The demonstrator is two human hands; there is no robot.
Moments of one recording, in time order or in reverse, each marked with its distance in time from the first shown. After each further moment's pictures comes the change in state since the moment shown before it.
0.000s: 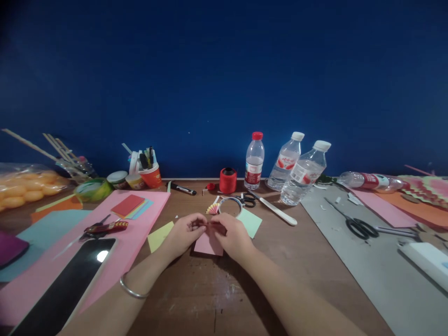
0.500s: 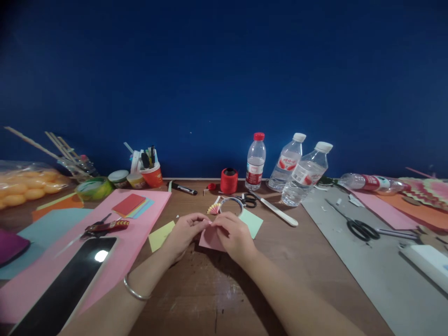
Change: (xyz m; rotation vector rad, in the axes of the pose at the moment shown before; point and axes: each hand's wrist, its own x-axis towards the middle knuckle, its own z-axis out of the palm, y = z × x) left_hand 0.004 -0.006 0.008 -0.333 0.053 -0.211; right_hand -0.002 -0.003 -0.003 -0.036 0.127 -0.186
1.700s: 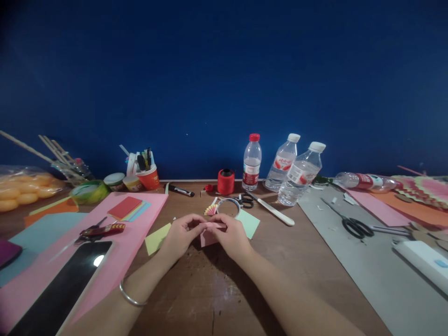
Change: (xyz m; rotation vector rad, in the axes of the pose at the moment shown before) left_hand -0.008 0.007 0.001 0.296 0.079 0.256; right_hand 0.005 -0.002 0.002 0.197 -0.096 0.456
